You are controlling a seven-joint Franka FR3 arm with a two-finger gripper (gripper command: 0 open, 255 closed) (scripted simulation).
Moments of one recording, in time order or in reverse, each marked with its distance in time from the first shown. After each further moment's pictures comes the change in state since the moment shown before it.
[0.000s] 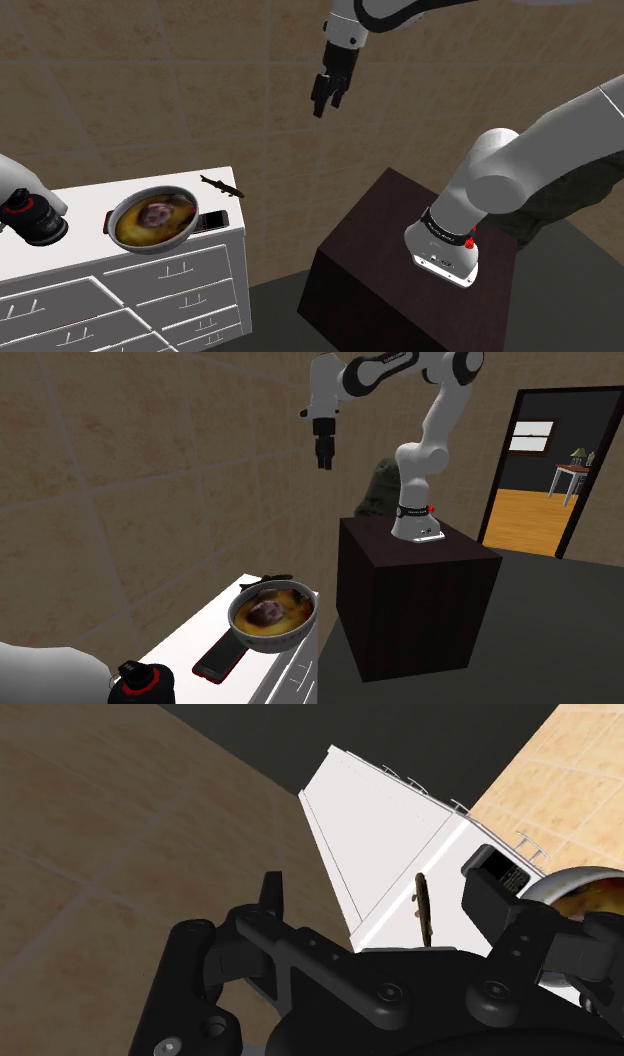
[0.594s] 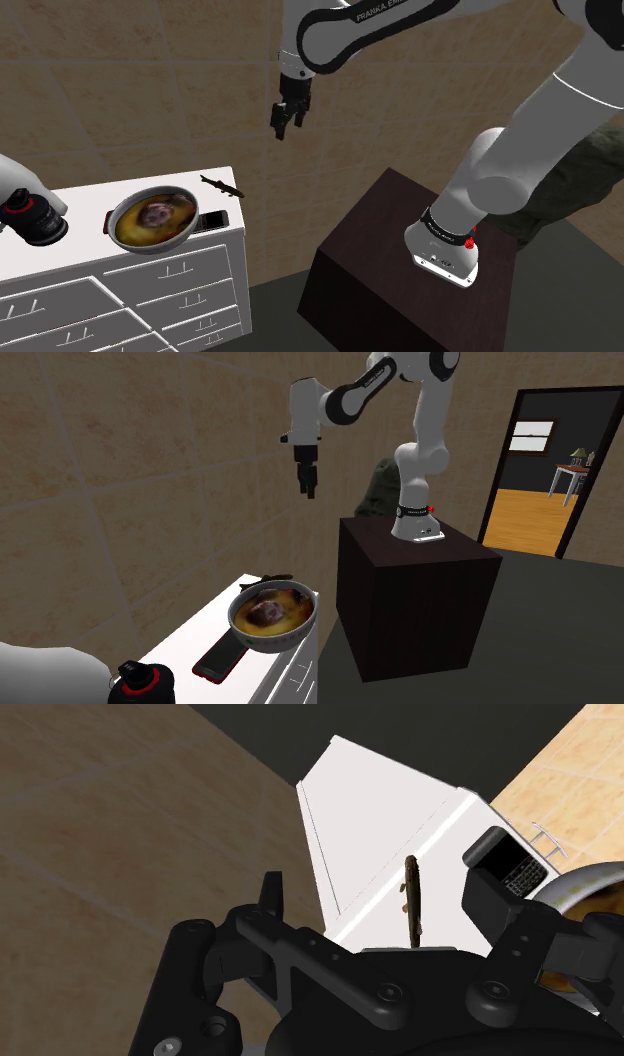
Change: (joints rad) arm 0.038 0.335 0.084 0.127 -0.041 0.201 0.059
